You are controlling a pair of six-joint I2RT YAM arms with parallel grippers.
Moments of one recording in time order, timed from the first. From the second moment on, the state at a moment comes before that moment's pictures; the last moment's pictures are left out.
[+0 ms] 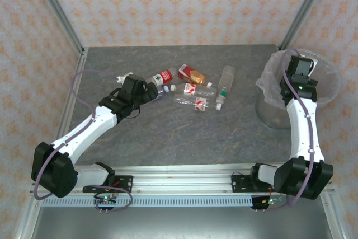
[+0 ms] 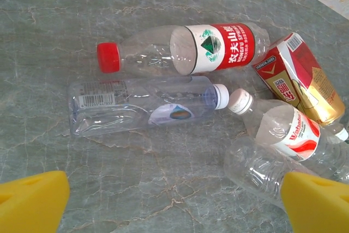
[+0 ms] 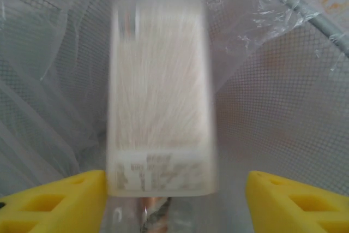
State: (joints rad) left arm -0.42 1.27 0.97 -0.50 -0.25 -0.81; right arm -0.23 1.22 1.21 -0.68 0.47 0.10
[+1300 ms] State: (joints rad) left arm -0.30 1.33 0.98 -0.57 -0.26 -0.74; right arm -0.18 1.06 1.25 -0.73 0.32 0.25
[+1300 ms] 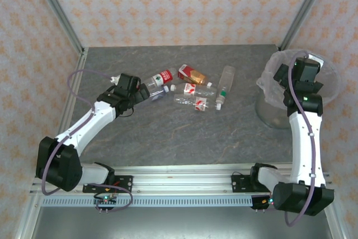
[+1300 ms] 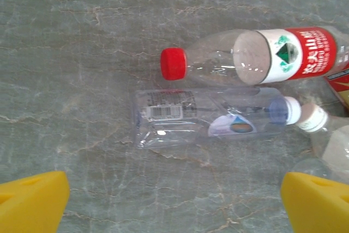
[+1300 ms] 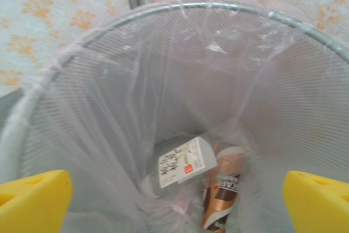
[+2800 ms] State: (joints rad) left arm -0.08 1.77 1.16 -0.38 0.24 -0.40; right arm 0.33 1.01 1.18 -0.71 -0.12 0.36
